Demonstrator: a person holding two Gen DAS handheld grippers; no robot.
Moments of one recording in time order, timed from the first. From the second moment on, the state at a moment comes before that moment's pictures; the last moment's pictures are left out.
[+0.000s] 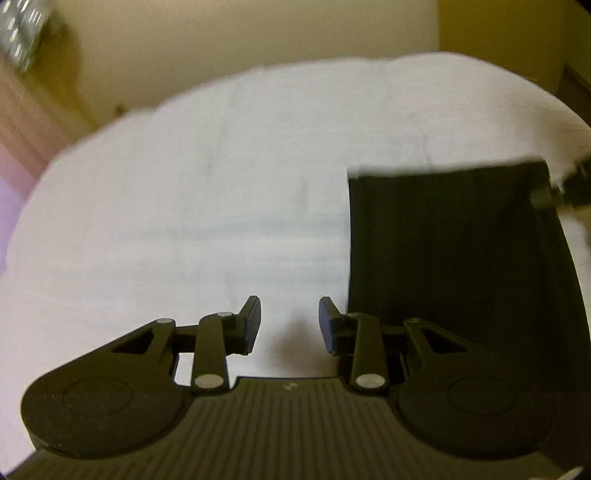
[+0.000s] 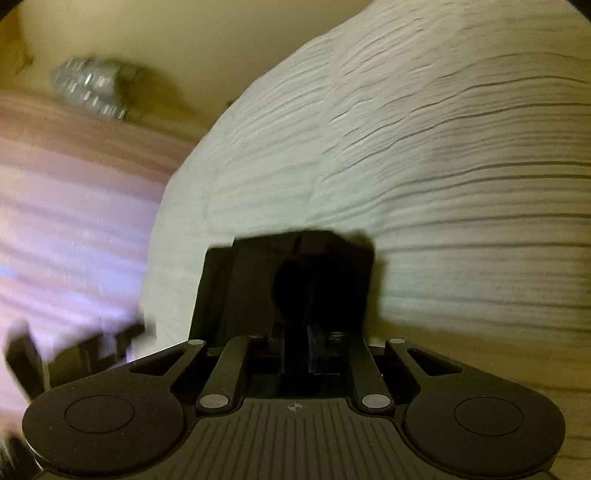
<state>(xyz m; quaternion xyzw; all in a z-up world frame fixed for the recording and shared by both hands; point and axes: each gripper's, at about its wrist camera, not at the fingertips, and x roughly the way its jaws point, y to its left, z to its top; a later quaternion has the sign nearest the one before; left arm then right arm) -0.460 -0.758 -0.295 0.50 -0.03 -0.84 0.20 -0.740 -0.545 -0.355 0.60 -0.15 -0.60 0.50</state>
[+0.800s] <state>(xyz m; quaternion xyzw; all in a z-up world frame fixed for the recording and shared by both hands) -0.294 -0.654 -0.324 0.43 0.36 -0.77 0.32 -0.749 -0.573 -0.260 0.45 0.11 -0.63 0.62</state>
